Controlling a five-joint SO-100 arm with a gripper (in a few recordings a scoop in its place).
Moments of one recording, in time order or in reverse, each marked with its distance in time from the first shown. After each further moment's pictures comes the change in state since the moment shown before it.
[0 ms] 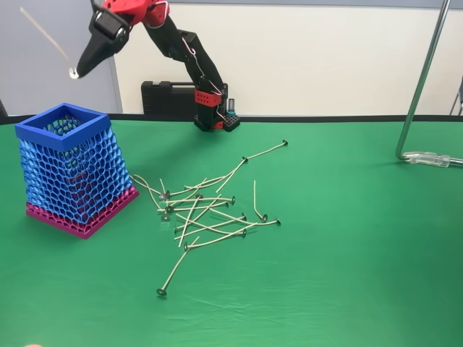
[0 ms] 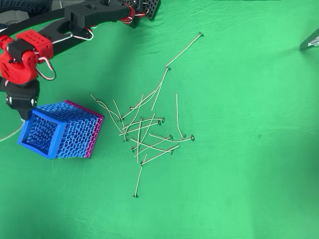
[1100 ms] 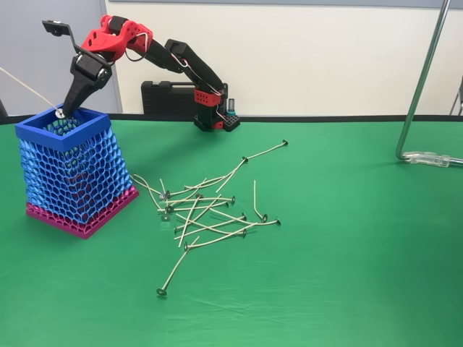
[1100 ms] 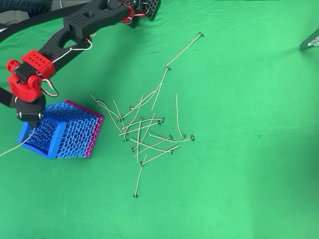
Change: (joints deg) arm 2.2 -8.7 5.1 -8.3 -0.3
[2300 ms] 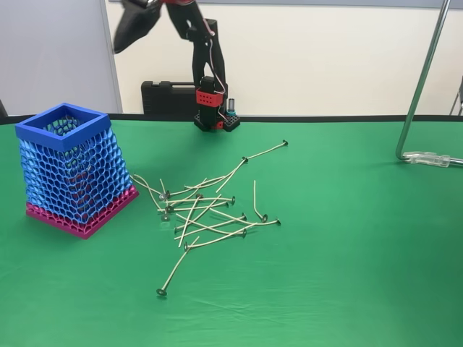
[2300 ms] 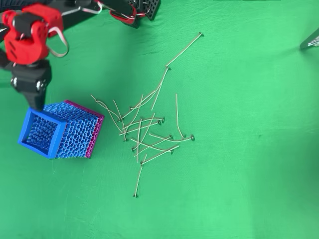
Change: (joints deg) arm -13.6 45.8 29.0 7.0 18.3
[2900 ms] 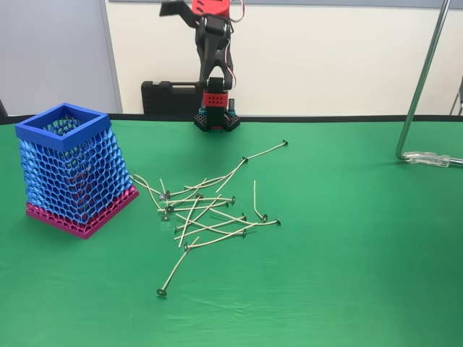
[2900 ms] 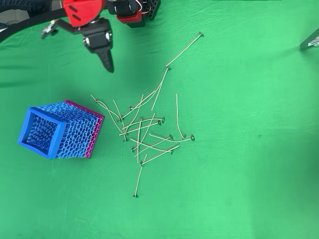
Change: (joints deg) arm -23.2 59.8 78.9 -11.1 5.0
